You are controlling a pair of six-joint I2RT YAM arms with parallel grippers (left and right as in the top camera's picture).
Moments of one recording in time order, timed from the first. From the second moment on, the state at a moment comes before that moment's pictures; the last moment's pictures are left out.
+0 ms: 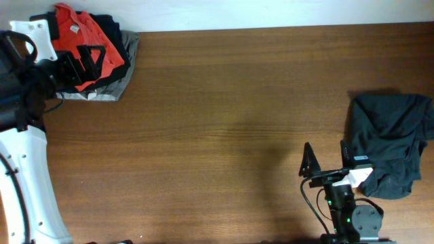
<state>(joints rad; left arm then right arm) 0.32 1.50 1.65 -0.74 0.57 -0.01 -0.05 0.01 0.02 0.09 -0.15 0.20</state>
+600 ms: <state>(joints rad) 0.32 1.50 1.65 -0.74 0.57 -0.01 -0.06 0.01 0.01 -0.03 -0.12 0.20</state>
